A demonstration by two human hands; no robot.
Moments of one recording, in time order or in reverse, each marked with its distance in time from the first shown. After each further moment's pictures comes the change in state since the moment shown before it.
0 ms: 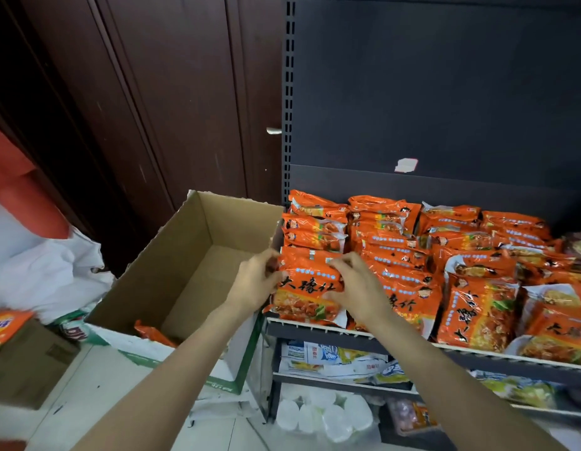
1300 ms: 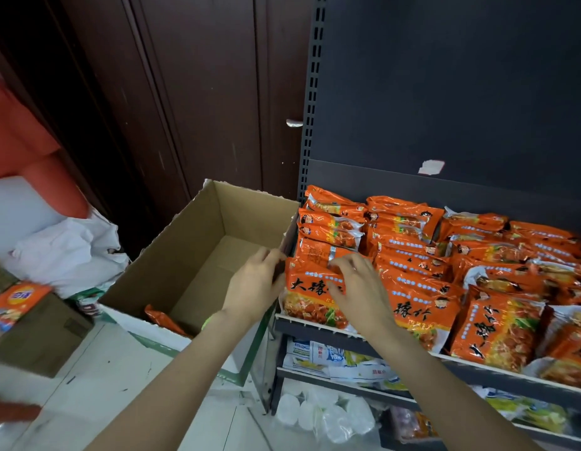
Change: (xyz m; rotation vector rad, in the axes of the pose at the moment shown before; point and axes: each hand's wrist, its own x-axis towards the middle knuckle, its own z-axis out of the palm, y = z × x) left_hand -0.008 -0.022 -0.003 0.531 0.160 0.177; right_hand -0.002 -0.018 0.006 -0.052 0.162 -0.145
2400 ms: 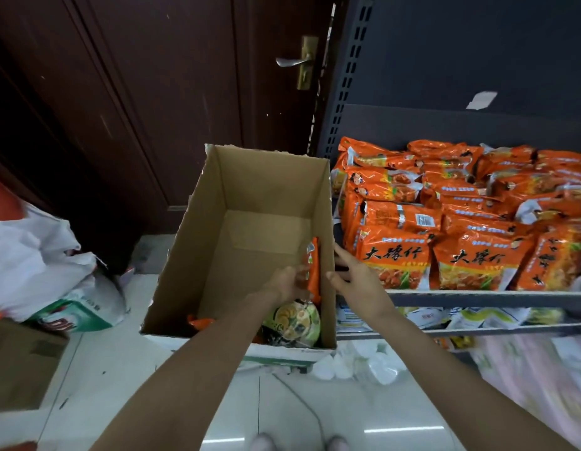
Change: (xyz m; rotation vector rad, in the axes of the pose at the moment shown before) left_hand 0.036 -0.162 0.073 -0.456 -0.878 -0.179; right_hand 0.028 -0.117 0.114 0.517 -0.155 0.525
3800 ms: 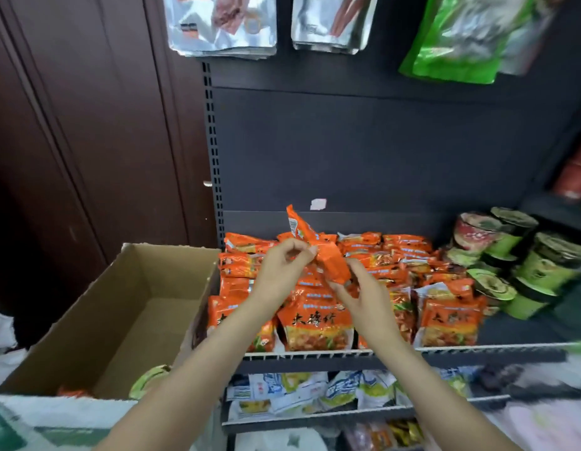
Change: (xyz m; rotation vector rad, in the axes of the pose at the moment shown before) left_hand -0.093 0.342 0.128 -0.438 0.549 0.674; right_hand -0.098 0.077 -0.281 -0.015 0.468 -0.455
